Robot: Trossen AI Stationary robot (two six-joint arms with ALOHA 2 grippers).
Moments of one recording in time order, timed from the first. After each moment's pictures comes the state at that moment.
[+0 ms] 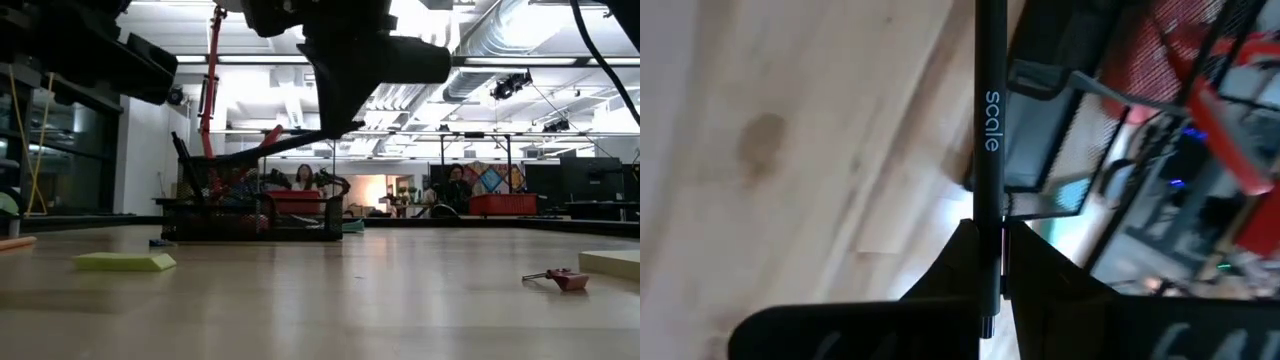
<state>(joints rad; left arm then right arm) -0.25 0.91 0.32 0.19 -0.12 0.04 0.40 2.45 2.35 -1.57 0.68 -0.07</state>
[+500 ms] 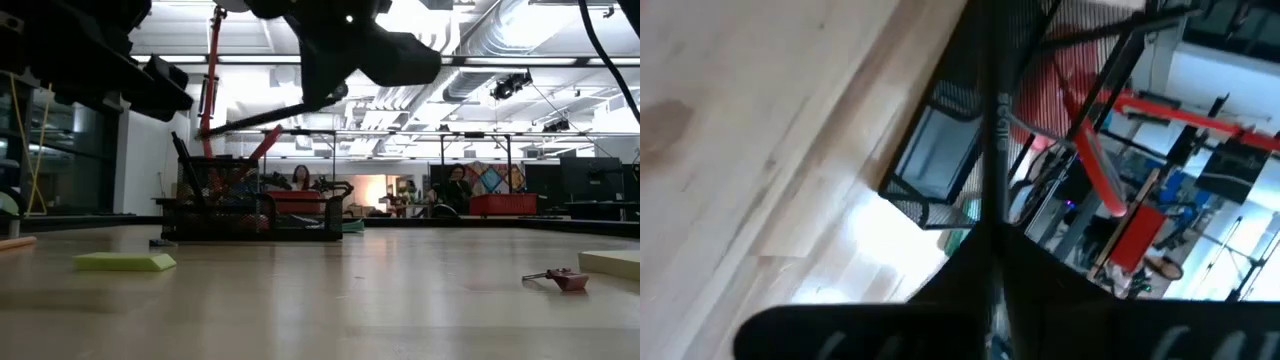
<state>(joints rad) -0.25 1.08 0.32 0.35 -0.09 -0.01 0.44 2.45 2.36 -1.53 0.89 -0.23</state>
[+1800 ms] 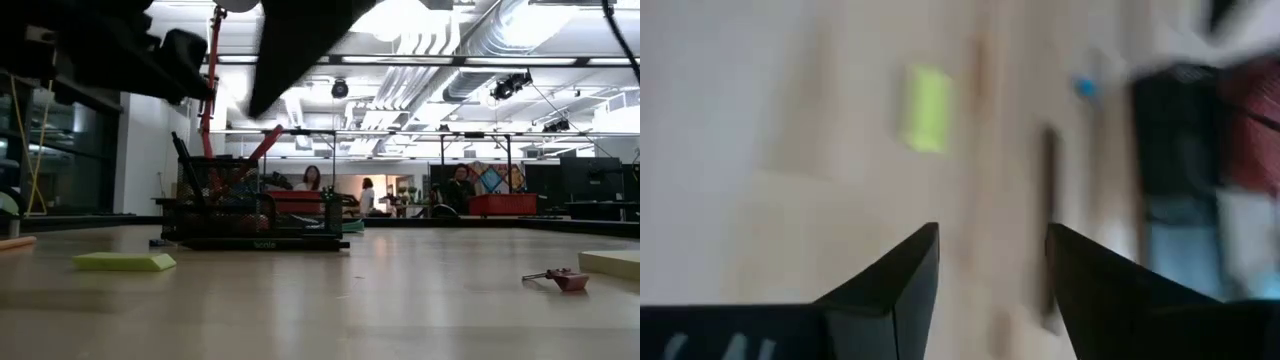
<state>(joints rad) -0.25 1.13 0.53 0.02 -0.24 0.25 0.49 2.31 2.10 -0.98 0.47 0.22</state>
